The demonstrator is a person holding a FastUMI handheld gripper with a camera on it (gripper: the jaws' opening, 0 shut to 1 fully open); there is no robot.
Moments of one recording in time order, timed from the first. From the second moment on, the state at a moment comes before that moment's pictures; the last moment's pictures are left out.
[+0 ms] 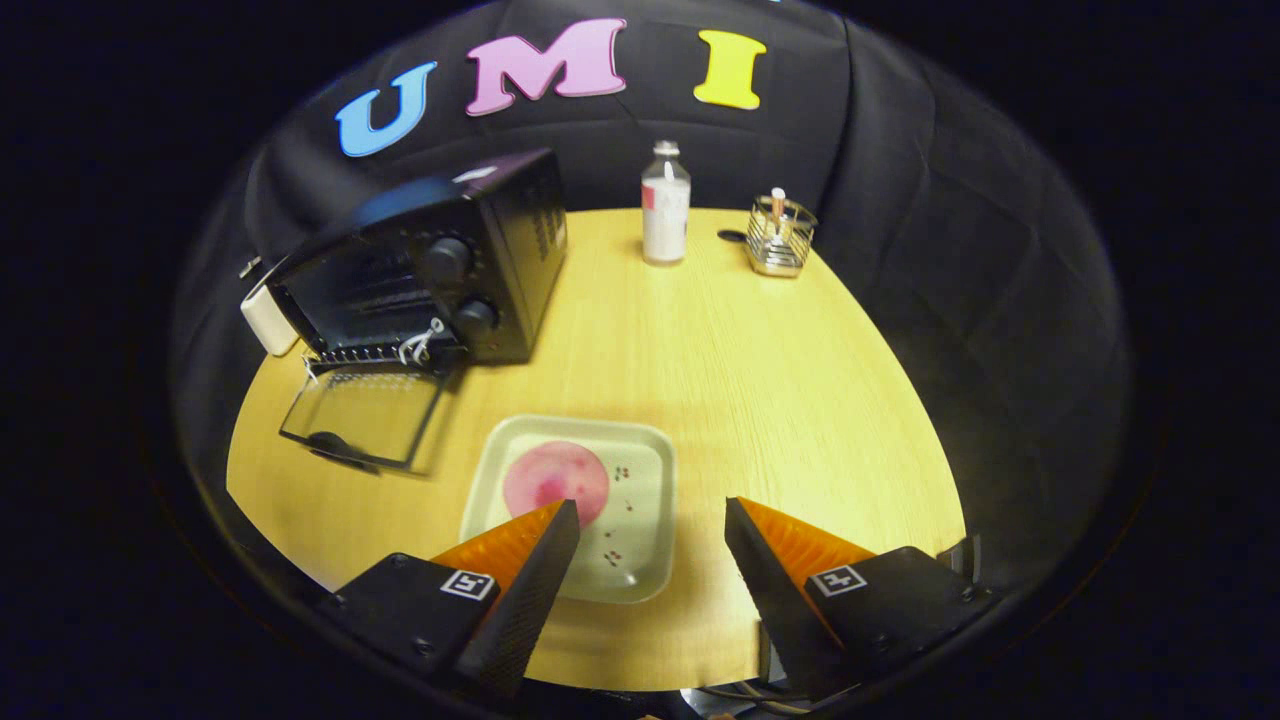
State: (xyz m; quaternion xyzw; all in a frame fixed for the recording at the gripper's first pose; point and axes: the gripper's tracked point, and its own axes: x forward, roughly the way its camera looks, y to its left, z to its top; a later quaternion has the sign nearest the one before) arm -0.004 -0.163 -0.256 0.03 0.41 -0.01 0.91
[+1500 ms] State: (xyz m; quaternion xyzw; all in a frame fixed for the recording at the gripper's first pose) arm -0.017 -0.118 -0.293 0.24 0.53 0.05 0.81
